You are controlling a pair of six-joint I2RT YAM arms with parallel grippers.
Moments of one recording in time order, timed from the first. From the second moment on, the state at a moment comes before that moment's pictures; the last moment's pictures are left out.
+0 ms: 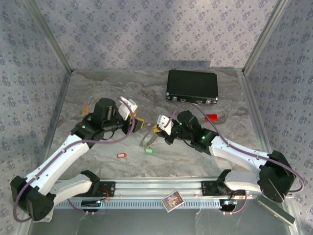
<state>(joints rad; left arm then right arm) -0.60 1.00 0.91 -0.48 0.32 0.10 0.83 1.19 0.74 0.01 -0.32 -0.35</state>
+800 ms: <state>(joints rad) -0.61 1.14 0.83 -0.35 0.74 0.70 0.82 1.19 0.93 -0.38 -0.39 -0.45</state>
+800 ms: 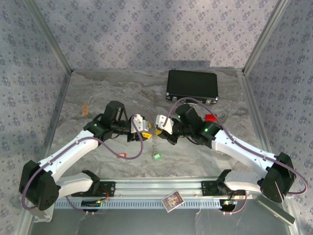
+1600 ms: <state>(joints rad) -0.63 1.14 0.71 -0.17 0.76 0.55 0.68 1.08 0.72 -0.14 -0.62 -0.37</state>
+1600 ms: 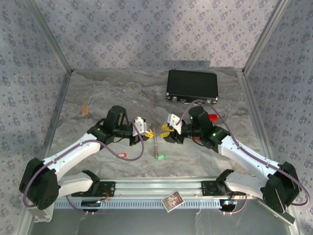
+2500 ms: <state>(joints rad) -0.63 1.12 0.68 -0.03 0.82 0.47 0.73 1.15 0.66 0.03 -0.63 -0.35</state>
